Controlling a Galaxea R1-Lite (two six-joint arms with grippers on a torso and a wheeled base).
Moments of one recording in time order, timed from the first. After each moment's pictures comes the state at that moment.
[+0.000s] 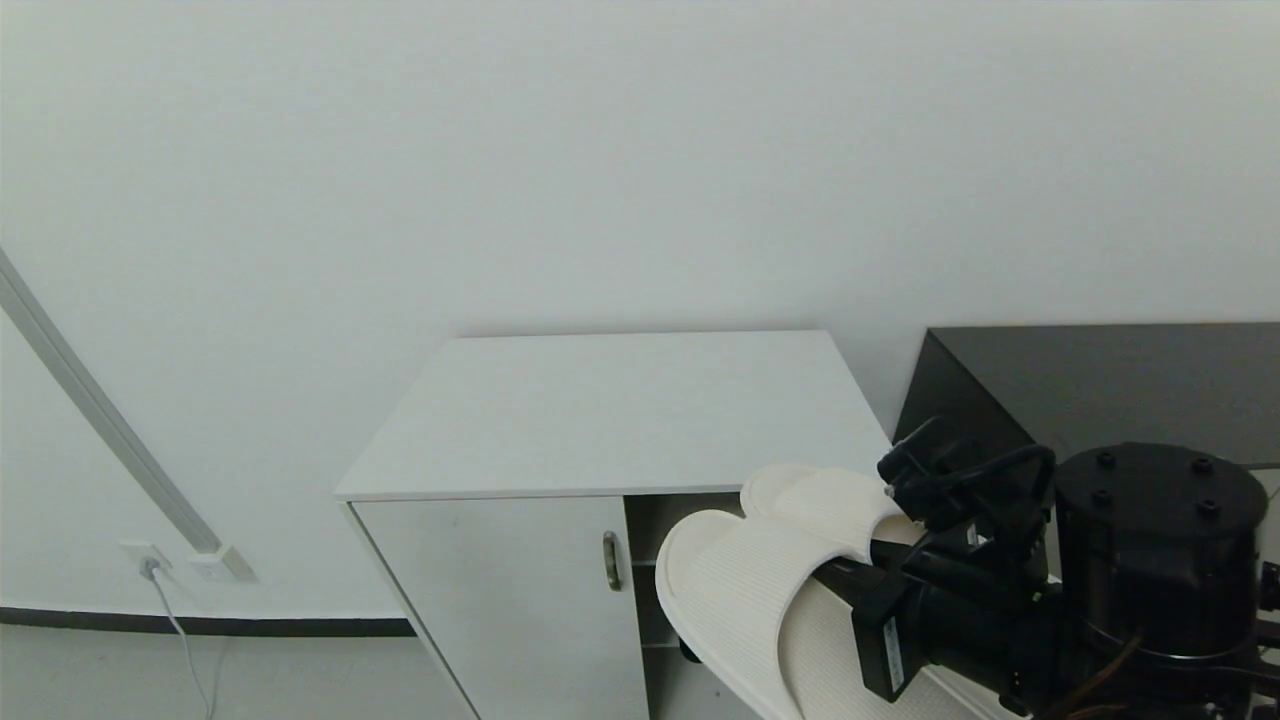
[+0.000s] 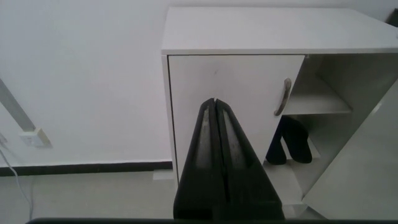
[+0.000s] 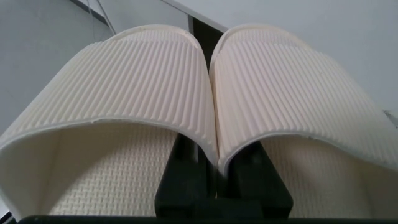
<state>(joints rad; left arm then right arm) 0.00 0.00 0.00 0.00 0.00 -0.01 0.91 1.54 -0.58 -0.65 -0.19 0.06</state>
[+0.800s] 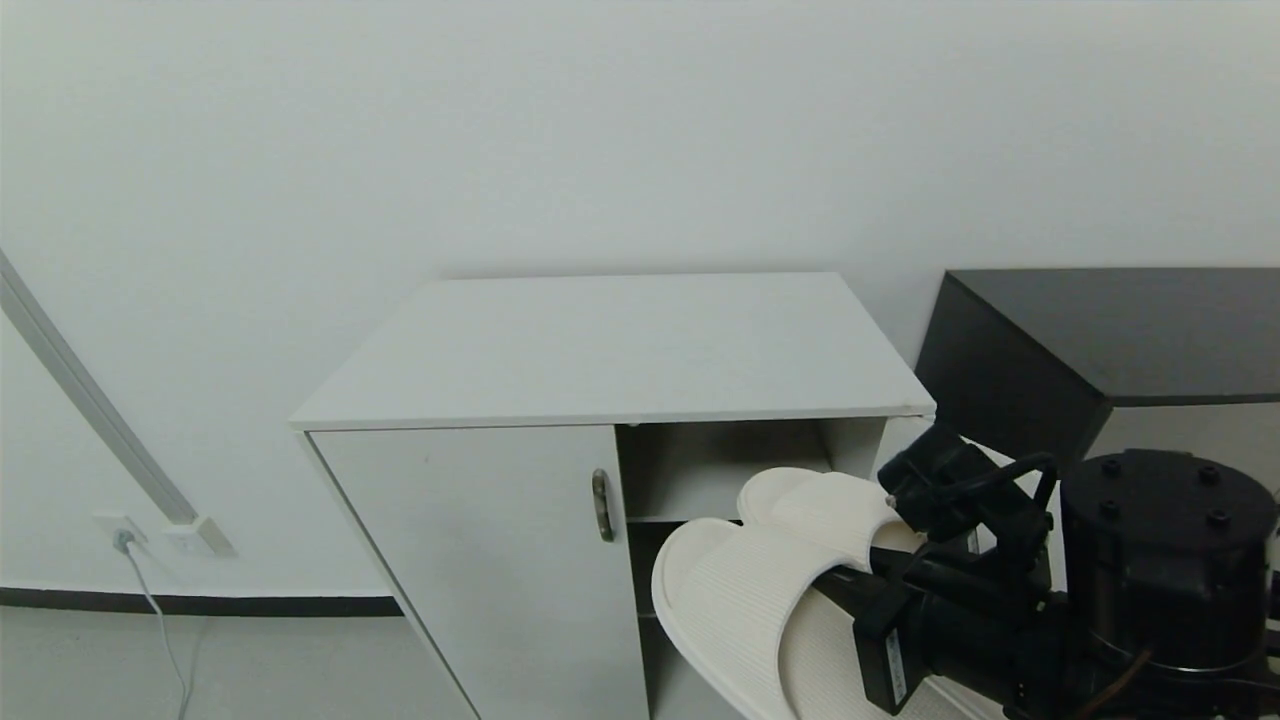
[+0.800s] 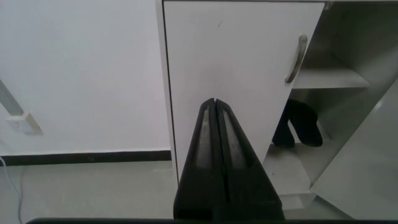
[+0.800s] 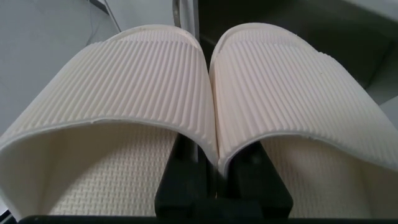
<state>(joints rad) 0.00 0.00 0.00 0.00 0.00 -0.01 0.92 1.53 -0.57 -0.65 -0.19 0.05</state>
